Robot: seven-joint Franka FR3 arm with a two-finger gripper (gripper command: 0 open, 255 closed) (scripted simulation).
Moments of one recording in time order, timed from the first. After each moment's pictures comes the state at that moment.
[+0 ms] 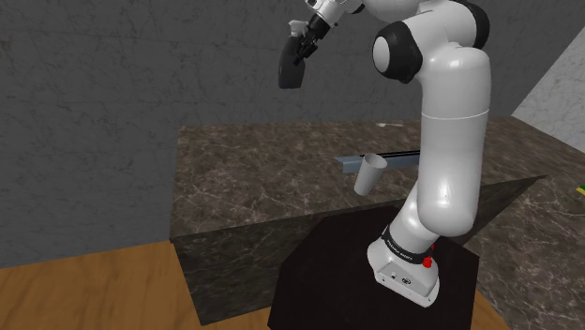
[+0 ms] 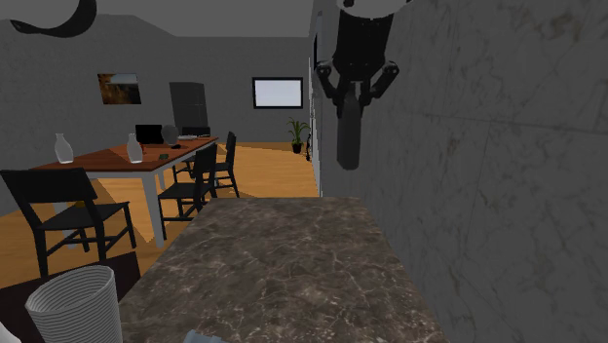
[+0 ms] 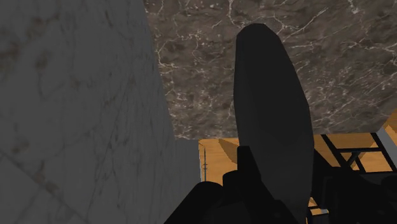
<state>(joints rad) 0.13 0.43 -0.87 -1.36 0.86 1.57 -1.71</state>
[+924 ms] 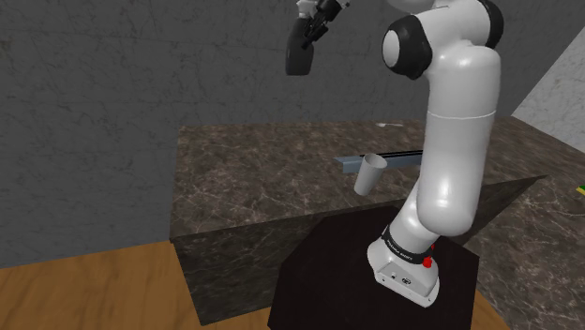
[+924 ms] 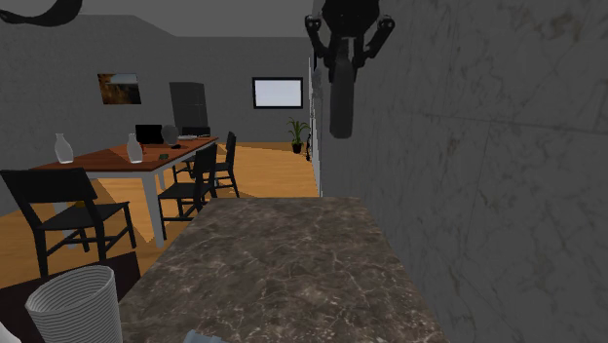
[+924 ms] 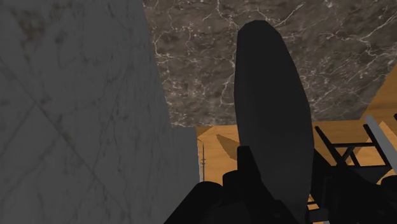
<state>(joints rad) 0.12 0.38 -0.89 -1.27 0.83 1.45 -1.66</state>
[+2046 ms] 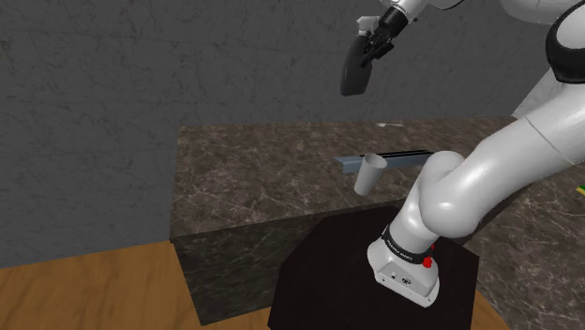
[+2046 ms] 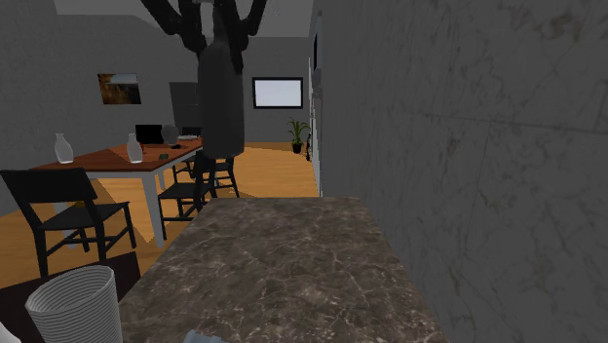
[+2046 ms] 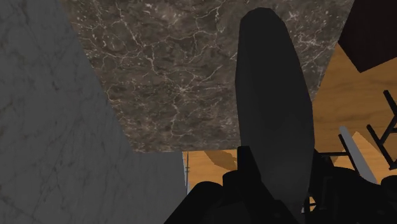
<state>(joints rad) 0.19 -0.41 -0.84 -1.90 0.24 1.61 -1.59</state>
